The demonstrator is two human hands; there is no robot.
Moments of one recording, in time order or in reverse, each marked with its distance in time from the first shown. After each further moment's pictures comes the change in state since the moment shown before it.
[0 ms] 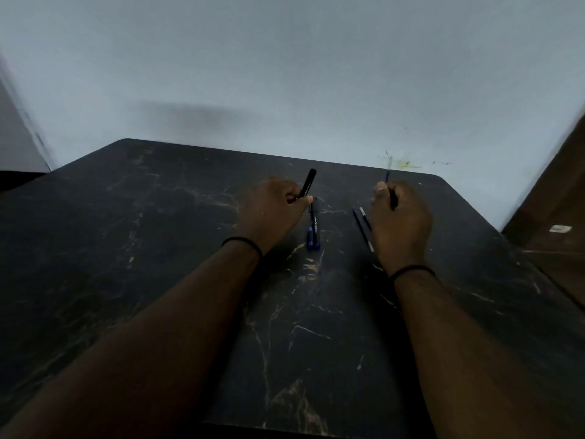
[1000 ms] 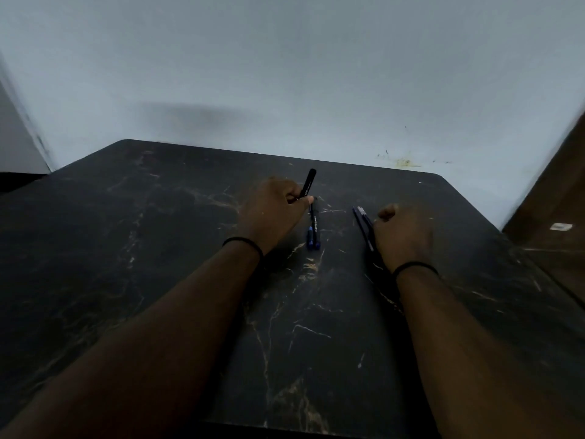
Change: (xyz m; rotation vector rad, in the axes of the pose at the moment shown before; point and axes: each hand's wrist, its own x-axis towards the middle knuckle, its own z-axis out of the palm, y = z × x) left_hand 0.000 0.000 -0.001 0.019 -0.013 0.000; right_hand 0.012 0.027 -0.001 -0.362 -0.284 0.245
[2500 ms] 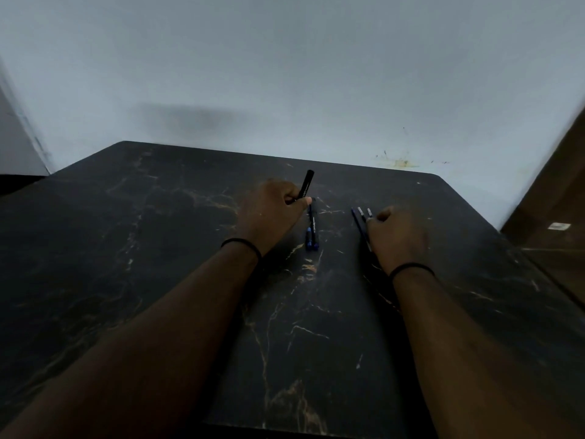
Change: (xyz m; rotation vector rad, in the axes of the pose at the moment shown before) left_hand 0.001 -0.002 0.002 0.021 0.011 0.011; right_hand -0.004 -0.007 -0.002 -0.064 -0.006 -0.048
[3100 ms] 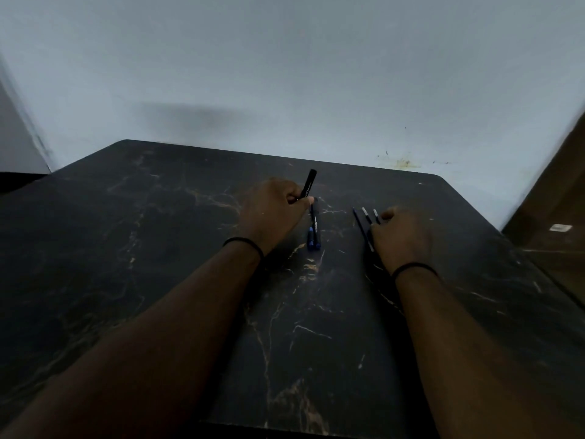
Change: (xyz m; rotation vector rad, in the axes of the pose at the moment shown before) left_hand 0.000 0.000 -0.001 0.000 0.009 0.006; right_hand 0.000 0.002 0.000 0.003 -0.010 0.034
